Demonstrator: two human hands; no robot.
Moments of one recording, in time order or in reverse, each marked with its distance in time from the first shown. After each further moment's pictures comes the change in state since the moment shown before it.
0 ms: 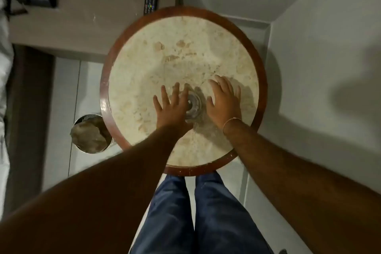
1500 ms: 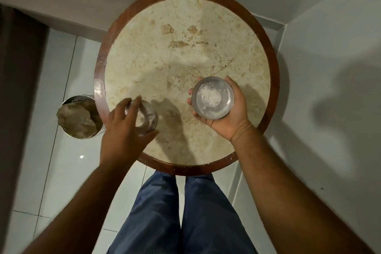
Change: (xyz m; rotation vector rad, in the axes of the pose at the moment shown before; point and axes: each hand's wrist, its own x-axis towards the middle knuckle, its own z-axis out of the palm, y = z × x) left_hand -0.093 -0.095 0.014 -0.327 0.330 -0.183; right_hand -0.003 -0.015 -0.015 1.879 -0.658 0.745
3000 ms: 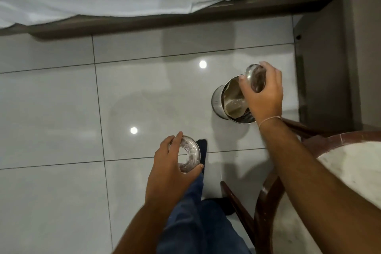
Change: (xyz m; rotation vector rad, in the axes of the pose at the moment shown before) left_hand -0.222 -0.261 0.098 -0.892 0.458 -0.999; right_hand 0.259 0.407 0.245 -2.094 -0.434 -0.727
